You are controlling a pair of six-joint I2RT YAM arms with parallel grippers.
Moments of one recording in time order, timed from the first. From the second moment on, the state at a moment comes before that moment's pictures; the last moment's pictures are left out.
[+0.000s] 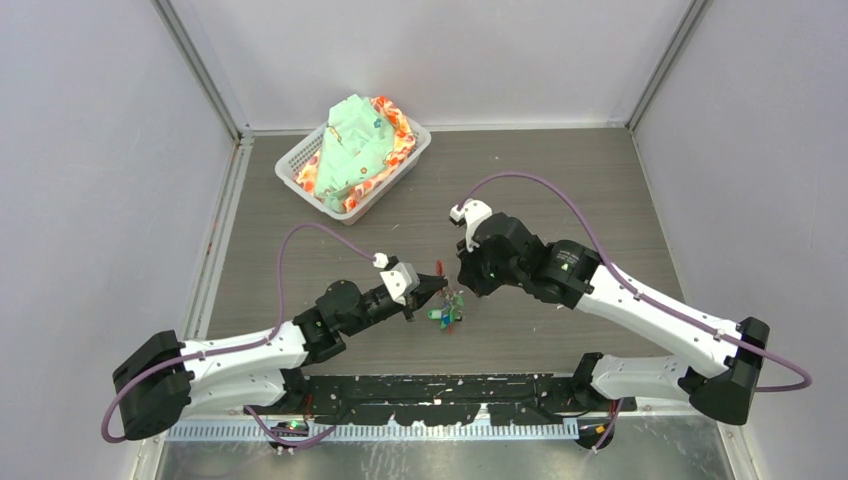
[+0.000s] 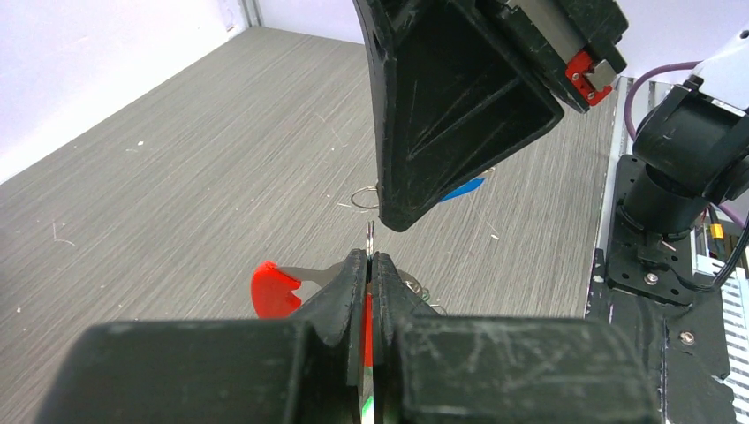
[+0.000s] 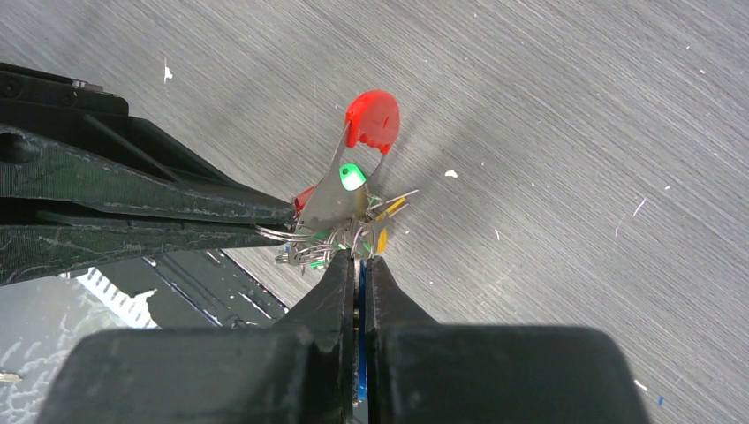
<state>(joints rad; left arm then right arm) -1.05 0.99 0.37 0.71 0.06 0.05 0.96 1.15 1.13 -0.74 0.11 0.30</state>
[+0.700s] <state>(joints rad) -0.92 1.14 0.54 0.41 -0.12 -0.17 0.65 1.20 0.88 -0.54 0.21 0.55</state>
